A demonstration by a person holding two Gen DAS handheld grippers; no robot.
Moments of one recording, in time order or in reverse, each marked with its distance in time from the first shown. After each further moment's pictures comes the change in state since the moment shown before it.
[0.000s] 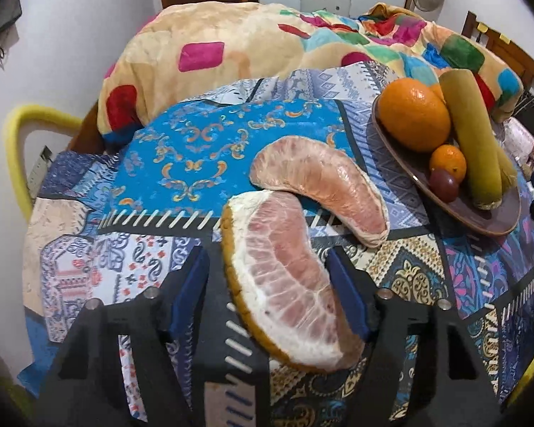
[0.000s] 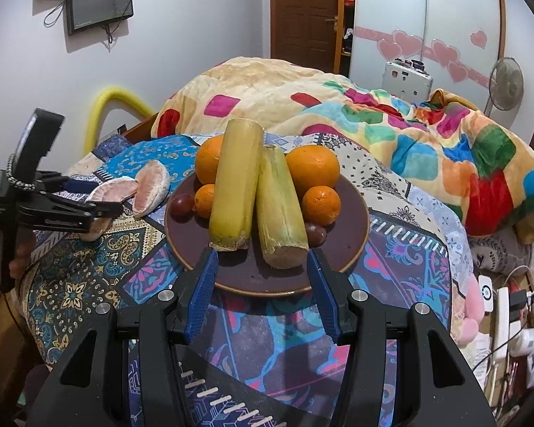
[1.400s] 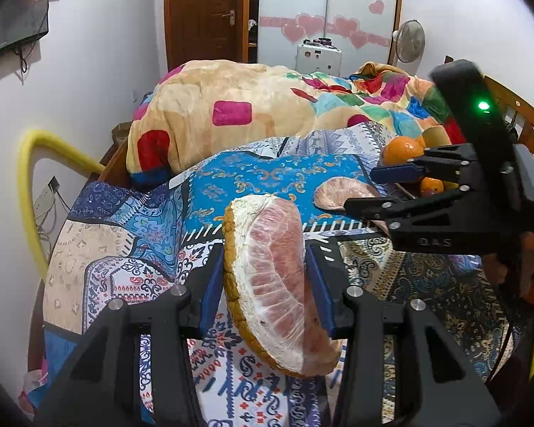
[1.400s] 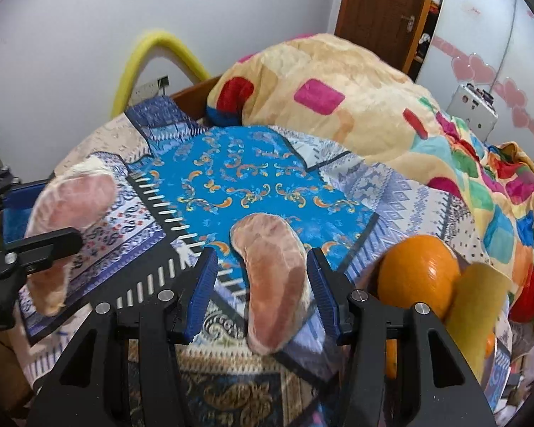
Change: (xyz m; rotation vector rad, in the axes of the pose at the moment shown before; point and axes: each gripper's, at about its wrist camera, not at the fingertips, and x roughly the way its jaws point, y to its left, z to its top) left arm -0.069 0.078 -0.040 0.008 -0.259 -0.053; right arm 0.116 0.139 0.079 -0.234 0.159 0.071
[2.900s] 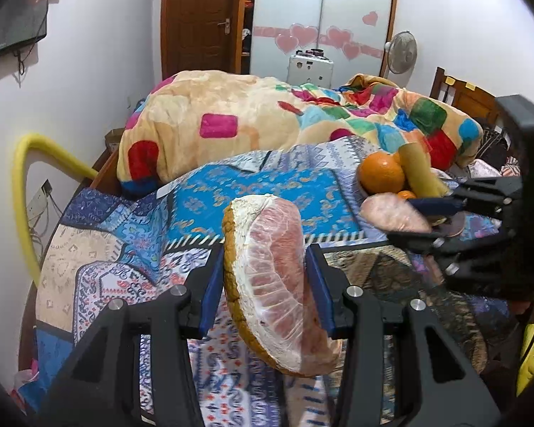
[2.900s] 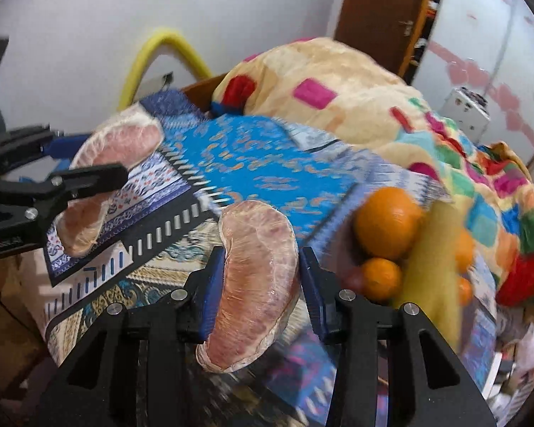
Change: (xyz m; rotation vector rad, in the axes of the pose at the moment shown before) left arm -0.023 -0.025 0.010 -0.008 -0.043 -0.041; right arm -0.064 -0.001 -0.039 -0.001 -0.033 -0.029
